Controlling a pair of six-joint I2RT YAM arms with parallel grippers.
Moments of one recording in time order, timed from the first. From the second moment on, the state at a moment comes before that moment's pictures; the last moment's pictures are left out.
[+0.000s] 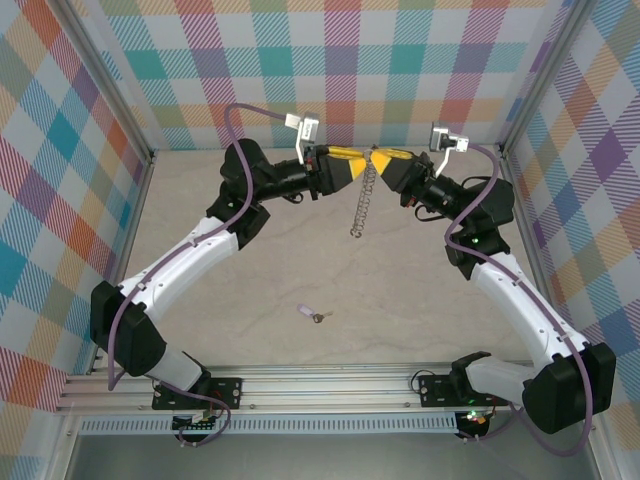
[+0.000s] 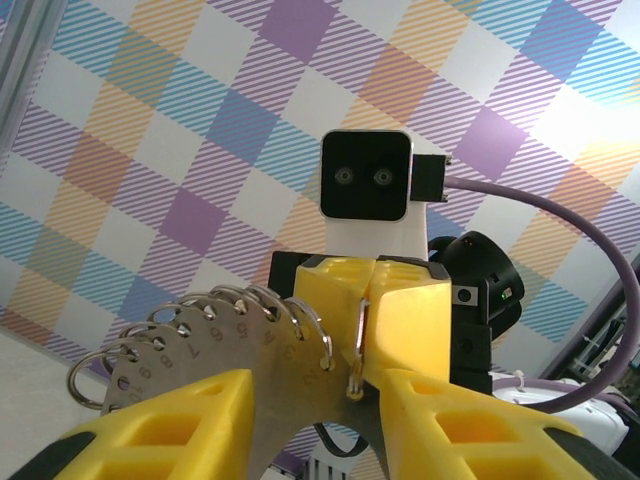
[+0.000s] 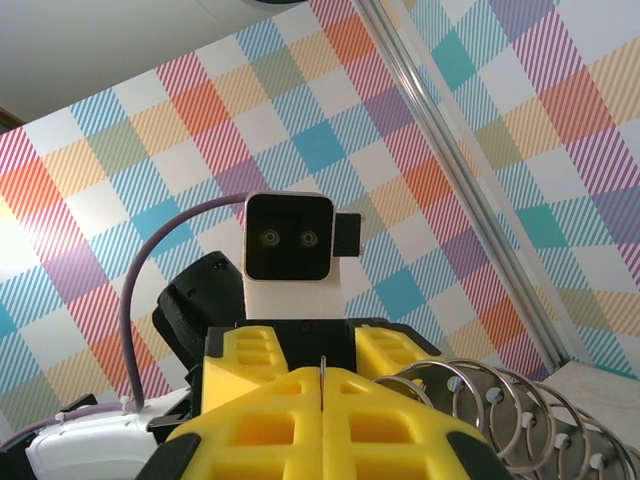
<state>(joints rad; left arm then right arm) -0.62 1.51 1.40 0.42 0.79 -0.73 0.36 1.16 1.00 0.69 -0.75 0.89</state>
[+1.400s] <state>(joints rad) -0.62 1.53 1.44 0.41 0.80 -0.71 0.36 1.17 1.00 0.69 -0.76 0.89</state>
